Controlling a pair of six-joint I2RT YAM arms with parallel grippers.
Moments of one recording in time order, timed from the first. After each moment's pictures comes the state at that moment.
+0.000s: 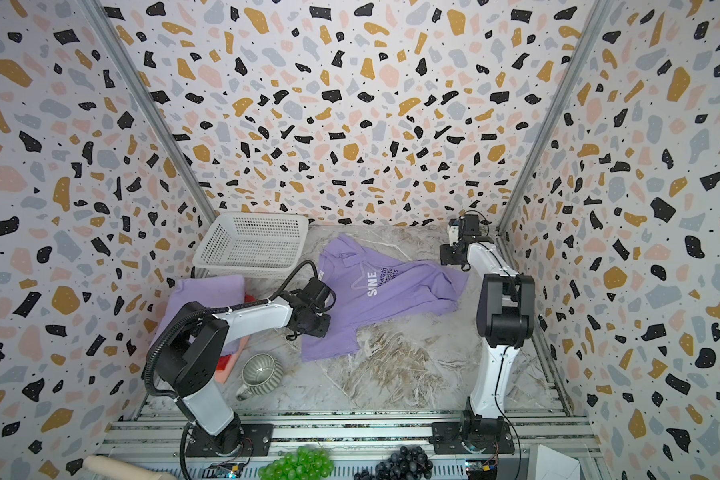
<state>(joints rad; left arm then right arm) -0.59 1.76 1.01 -0.54 -0.06 -0.29 -0.01 1.98 1.54 -0.53 -0.14 -0.04</state>
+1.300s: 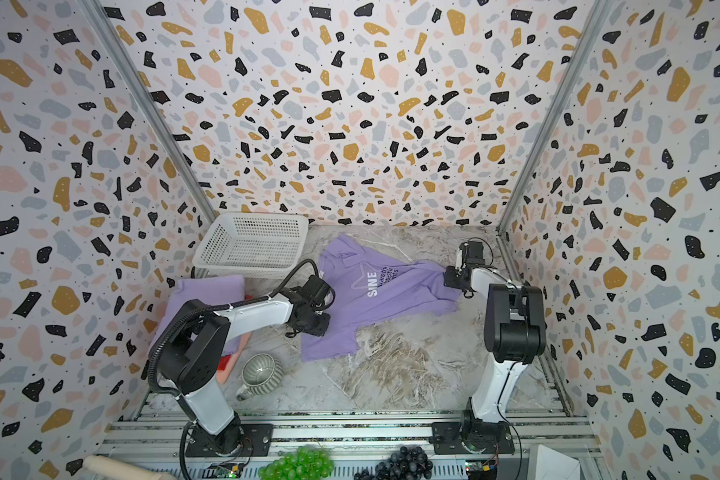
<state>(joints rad) -0.58 1.77 1.03 -0.56 -0.02 -0.25 -0.05 1.89 1.23 -0.27 -0.09 0.11</state>
